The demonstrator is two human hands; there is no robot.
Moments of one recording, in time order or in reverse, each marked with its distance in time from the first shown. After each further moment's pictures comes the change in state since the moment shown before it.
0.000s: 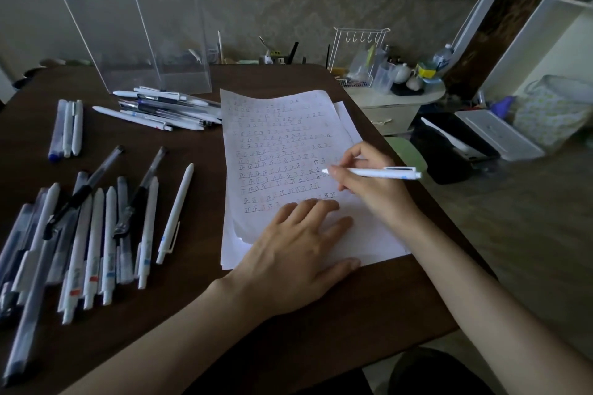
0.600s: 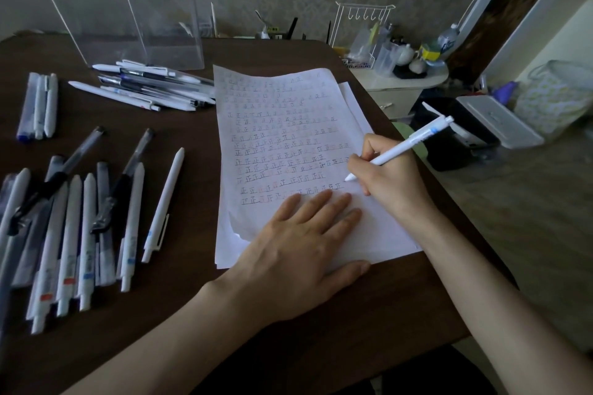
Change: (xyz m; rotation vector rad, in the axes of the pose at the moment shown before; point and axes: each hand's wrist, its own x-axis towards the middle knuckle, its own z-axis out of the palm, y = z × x) left_hand 0.000 -0.003 0.012 -0.037 0.005 0.017; right_hand 0.002 0.006 0.001 -0.140 0.110 0.001
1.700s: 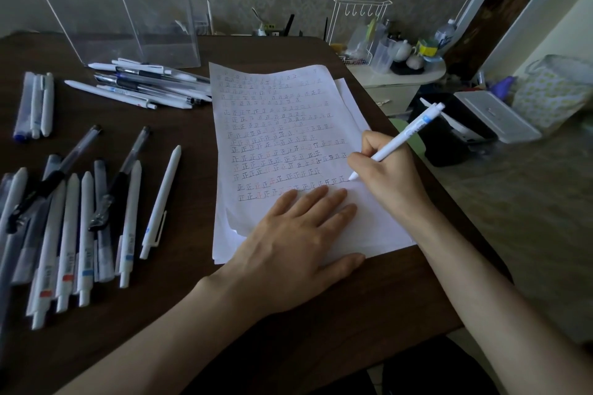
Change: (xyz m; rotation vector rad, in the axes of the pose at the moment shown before) left_hand -0.001 -0.002 0.001 -0.021 0.057 0.003; right_hand -0.003 -0.002 -0.002 0.018 0.016 -0.007
